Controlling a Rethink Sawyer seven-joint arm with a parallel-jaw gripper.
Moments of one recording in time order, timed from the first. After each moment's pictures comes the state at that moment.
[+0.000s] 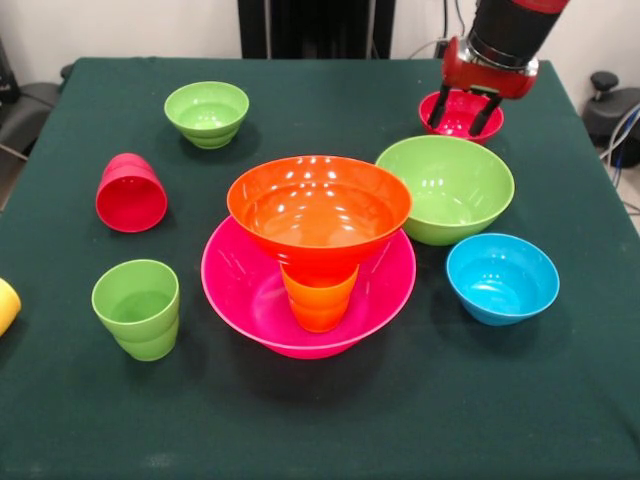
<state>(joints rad) 0.11 -0.50 0.01 1.65 -0.41 0.55 2.28</state>
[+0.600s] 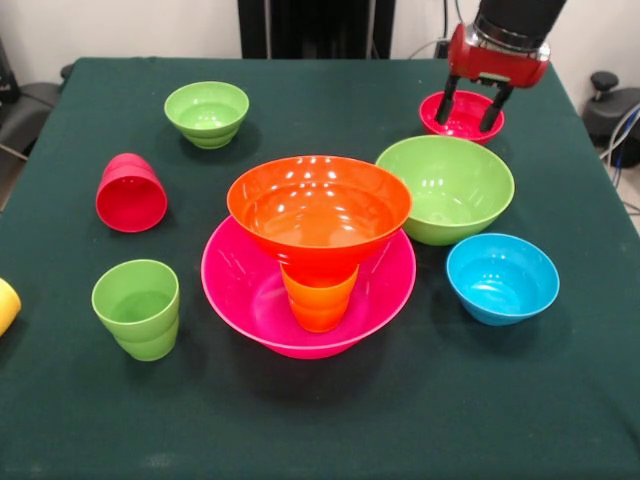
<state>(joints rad) 0.11 -0.58 0.01 1.67 -0.43 0.50 2.28</state>
